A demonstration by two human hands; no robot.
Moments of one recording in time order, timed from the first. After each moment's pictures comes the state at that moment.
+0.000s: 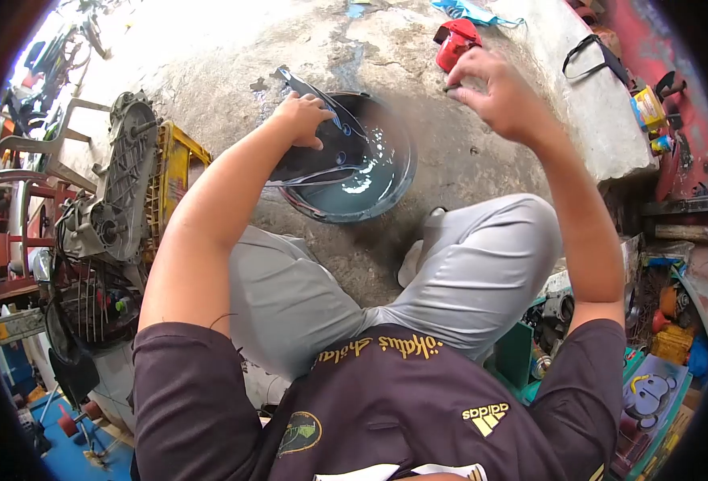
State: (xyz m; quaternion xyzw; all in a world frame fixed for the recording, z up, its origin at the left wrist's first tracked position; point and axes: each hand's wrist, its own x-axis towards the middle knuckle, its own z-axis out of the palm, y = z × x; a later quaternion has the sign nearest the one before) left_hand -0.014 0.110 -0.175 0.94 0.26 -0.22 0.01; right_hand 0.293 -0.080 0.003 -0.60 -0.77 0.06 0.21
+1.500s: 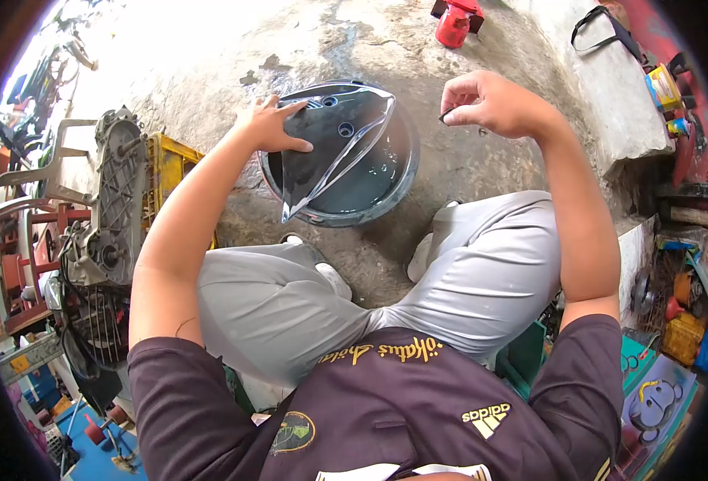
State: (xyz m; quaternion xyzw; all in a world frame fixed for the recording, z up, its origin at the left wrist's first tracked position) left_hand -0.045 0.116 -0.189 0.89 0.40 -0.19 0.07; right_hand 0.319 -0.064 -0.037 -0.62 -0.66 0.41 0.10
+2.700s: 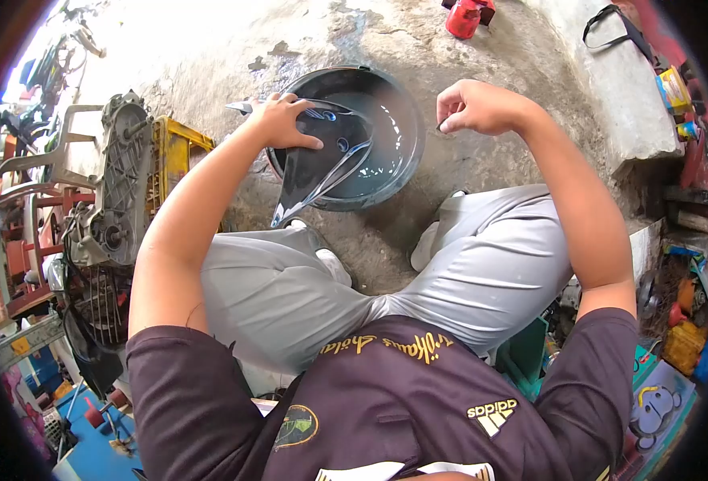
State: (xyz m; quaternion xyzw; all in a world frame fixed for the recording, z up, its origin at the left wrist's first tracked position) left_hand -0.042 0.085 -0.177 0.89 0.39 -0.22 0.10; right_hand 0.319 -0.057 -0.090 -0.61 -0.67 0.43 0.00
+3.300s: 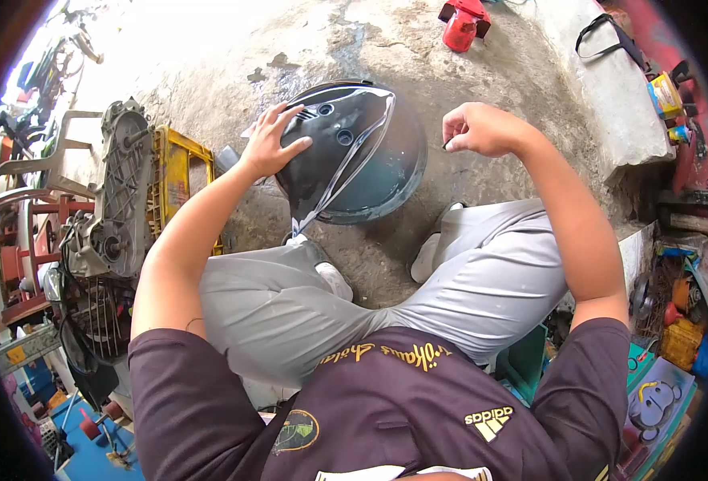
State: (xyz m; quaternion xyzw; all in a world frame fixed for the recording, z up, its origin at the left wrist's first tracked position) left_hand -0.103 0.097 -0.259 0.90 0.36 0.15 0.21; right_hand 0.315 -0.062 -0.091 -0.63 -0.66 0.40 -0.02
